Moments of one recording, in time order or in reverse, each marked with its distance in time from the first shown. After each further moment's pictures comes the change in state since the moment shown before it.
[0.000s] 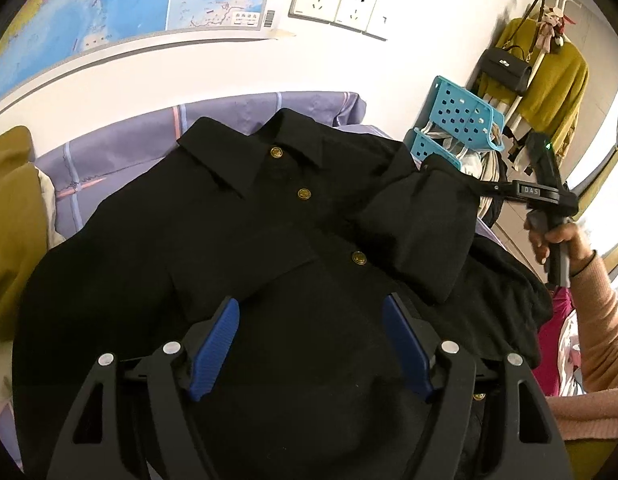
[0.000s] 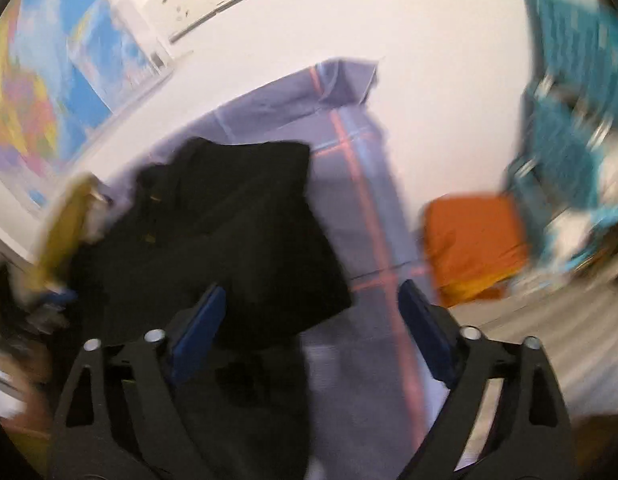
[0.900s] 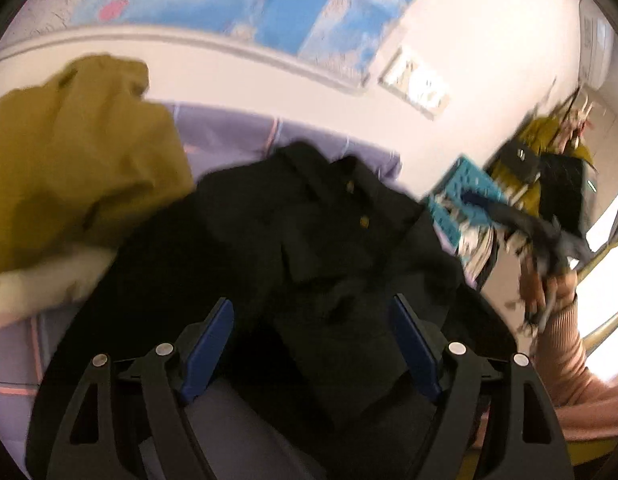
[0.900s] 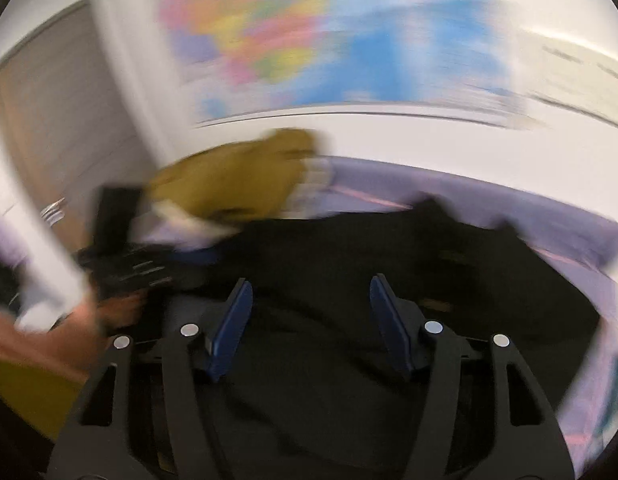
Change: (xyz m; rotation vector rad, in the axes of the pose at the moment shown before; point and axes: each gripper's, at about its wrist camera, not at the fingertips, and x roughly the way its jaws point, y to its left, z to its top) left arm -0.073 0.089 -0.047 -0.265 -0.121 -0.066; right arm 0.024 0.236 0.011 -0.557 -0.004 0.296
